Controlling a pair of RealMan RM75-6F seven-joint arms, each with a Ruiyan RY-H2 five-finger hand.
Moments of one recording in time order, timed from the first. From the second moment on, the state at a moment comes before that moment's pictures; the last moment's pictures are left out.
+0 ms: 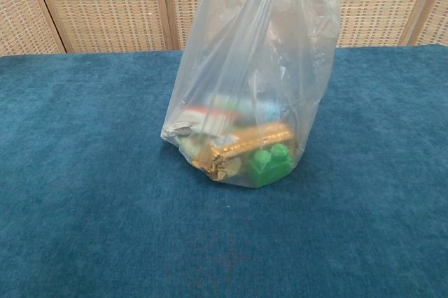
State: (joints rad) left arm -0.27 -1.25 -0.19 -1.29 1.34 1.43 -0.36; right arm 1.13 -0.93 0.56 -1.77 -0.41 0.37 0.90
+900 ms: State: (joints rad) left arm -0.25 -1.15 -0.19 -1.45 1.27 1.33 -0.24; right arm 1.79 -0.56 0.14 -1.80 0.30 0.32 0.57
